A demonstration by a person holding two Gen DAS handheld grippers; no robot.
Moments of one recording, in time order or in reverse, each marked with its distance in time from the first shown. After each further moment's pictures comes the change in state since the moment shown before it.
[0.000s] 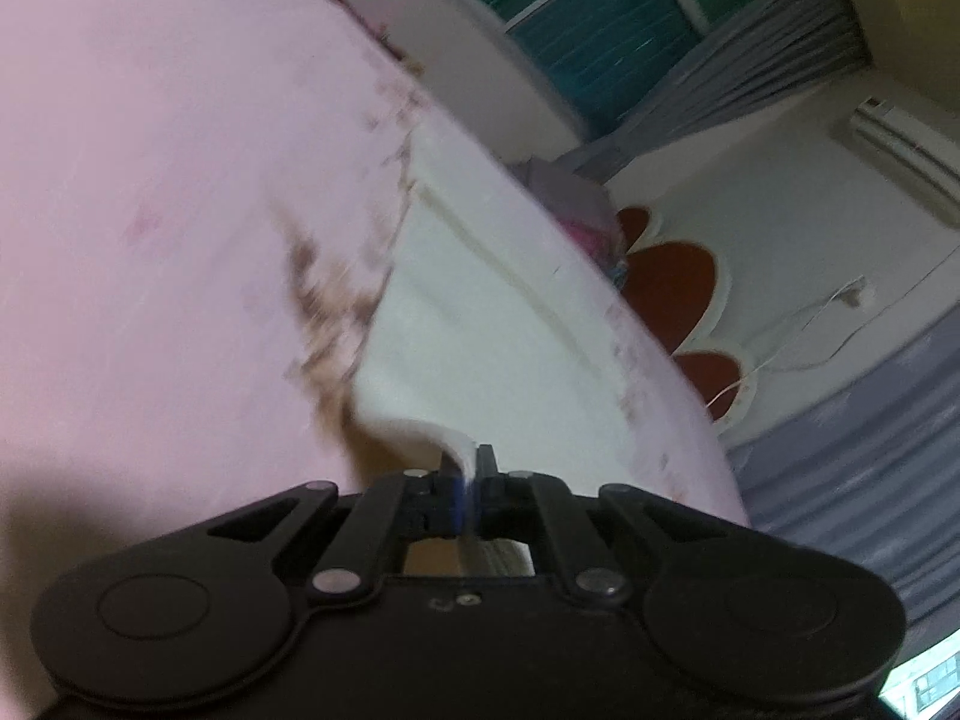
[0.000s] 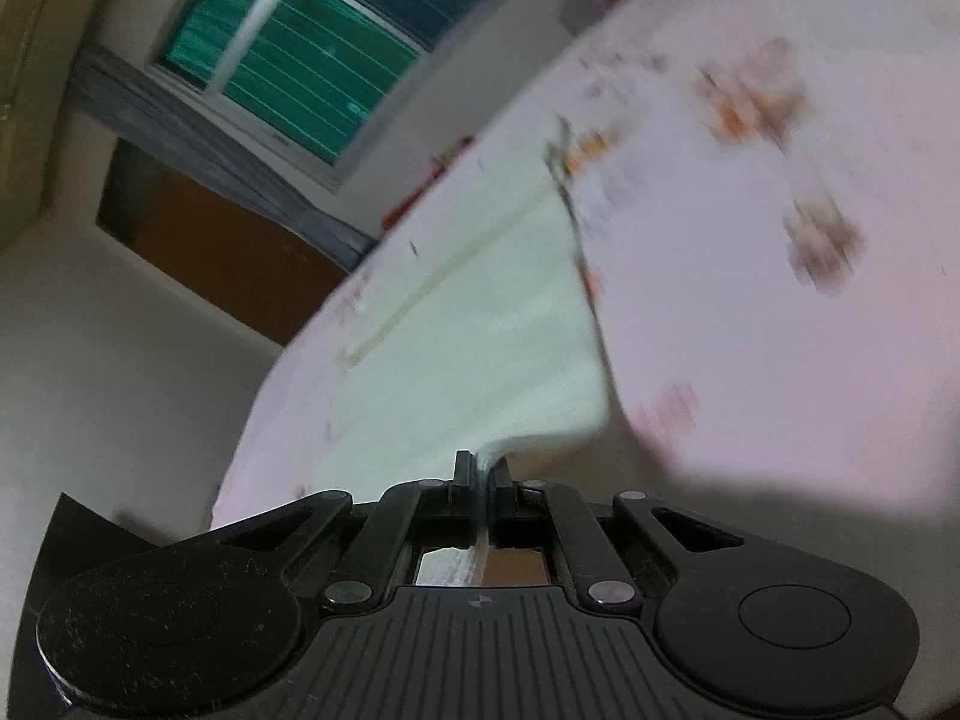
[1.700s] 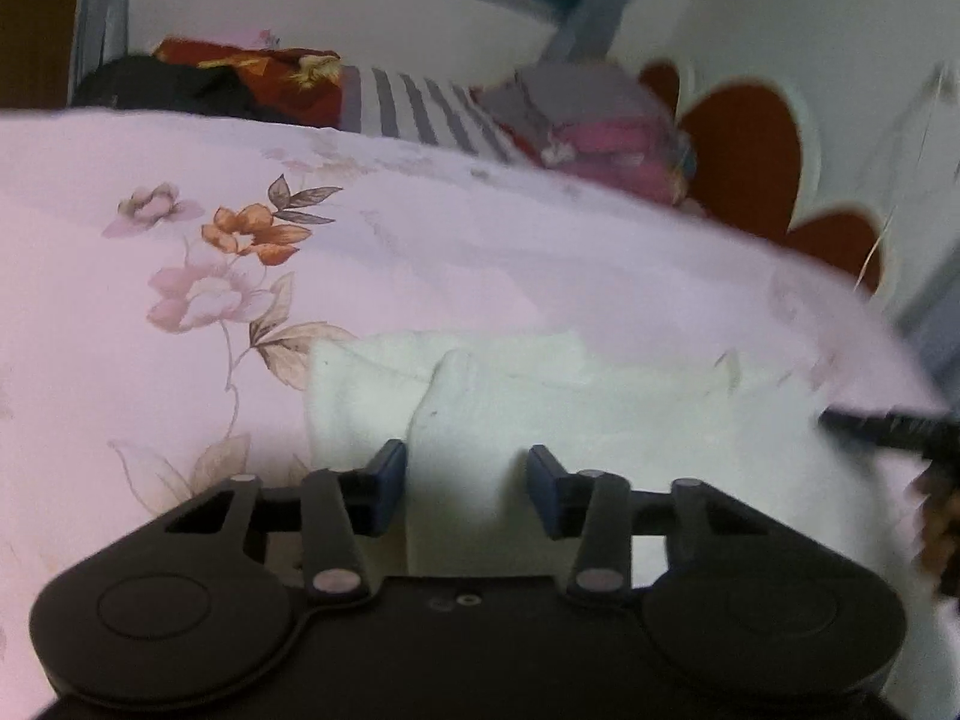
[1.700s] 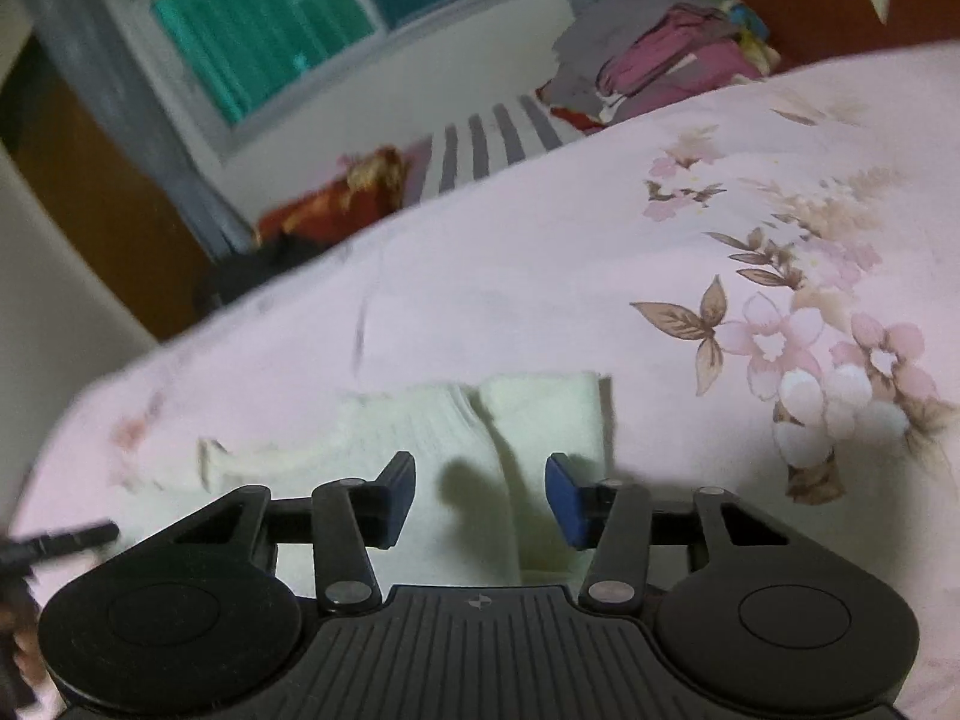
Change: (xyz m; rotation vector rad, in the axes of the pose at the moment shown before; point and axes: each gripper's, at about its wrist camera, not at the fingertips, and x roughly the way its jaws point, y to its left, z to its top) left arm 0.306 -0.032 0.229 0.518 0.205 0.256; right arm 0.308 -0.009 0.257 -0.277 0.033 -0.325
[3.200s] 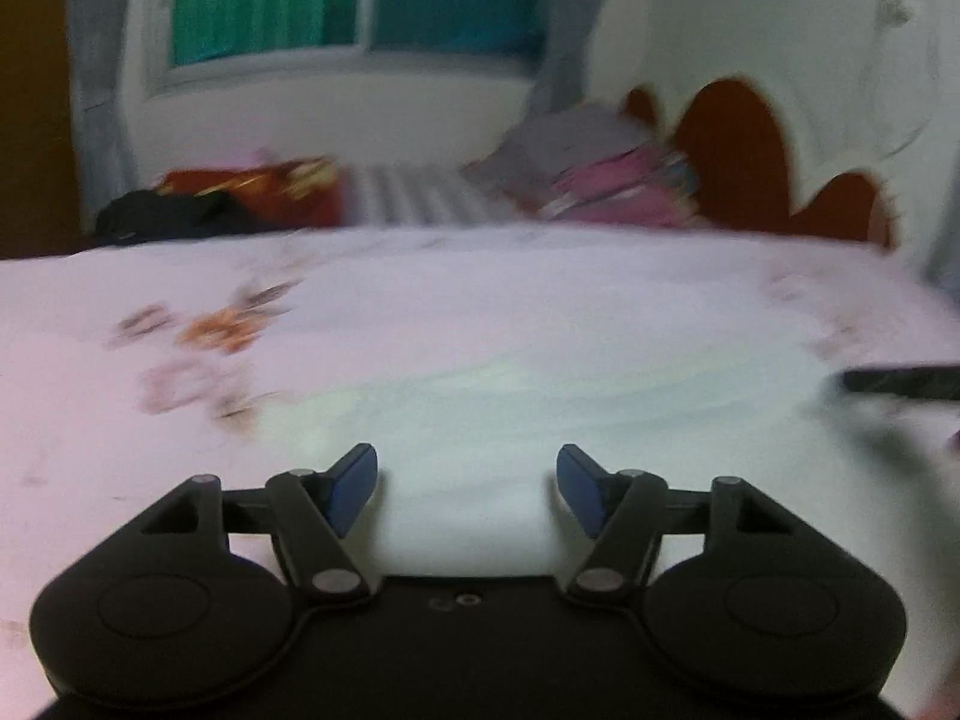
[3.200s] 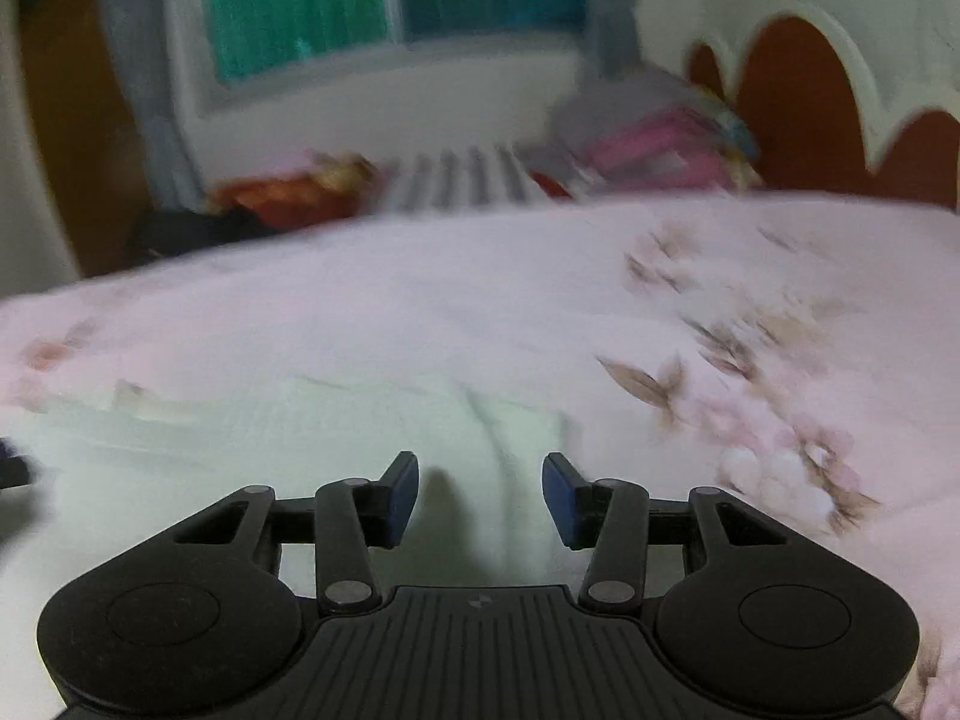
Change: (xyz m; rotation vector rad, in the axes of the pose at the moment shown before) left arm -0.025 -0.071 -0.027 0.172 -0.201 0.075; right arm -0.012 0.042 -0.028 -0.239 -0.121 -0.159
